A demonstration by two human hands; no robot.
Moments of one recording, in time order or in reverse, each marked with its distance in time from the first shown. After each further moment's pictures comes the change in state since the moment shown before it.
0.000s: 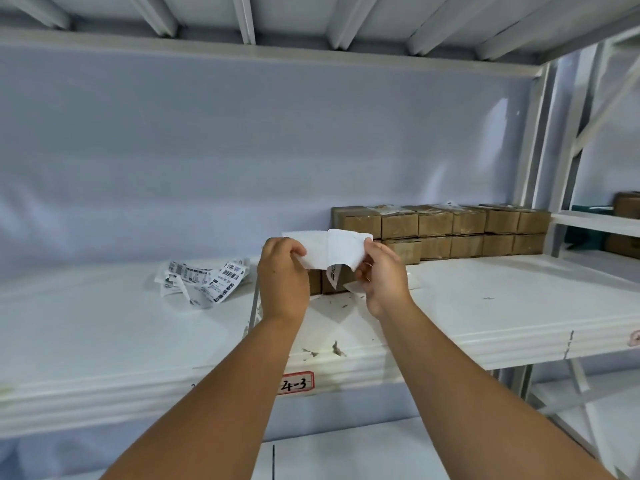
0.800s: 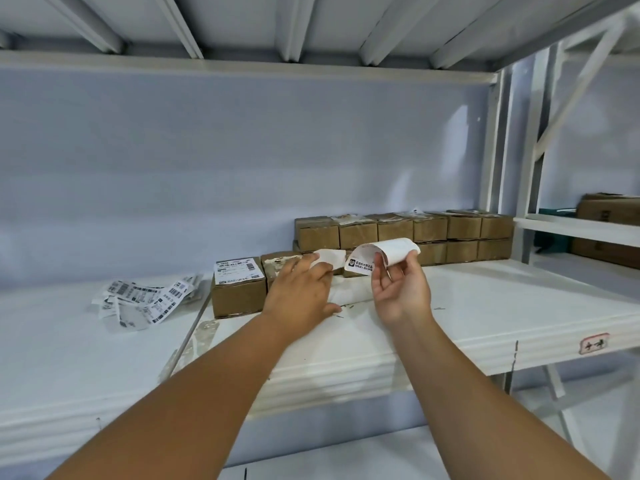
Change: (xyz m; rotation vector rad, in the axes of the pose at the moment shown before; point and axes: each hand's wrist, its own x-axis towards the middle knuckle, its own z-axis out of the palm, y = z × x) left_hand -0.013 0.035 0.071 0.905 -0.651 0.693; right_hand 0.038 -0.038 -0.094 0.607 0.052 0.092
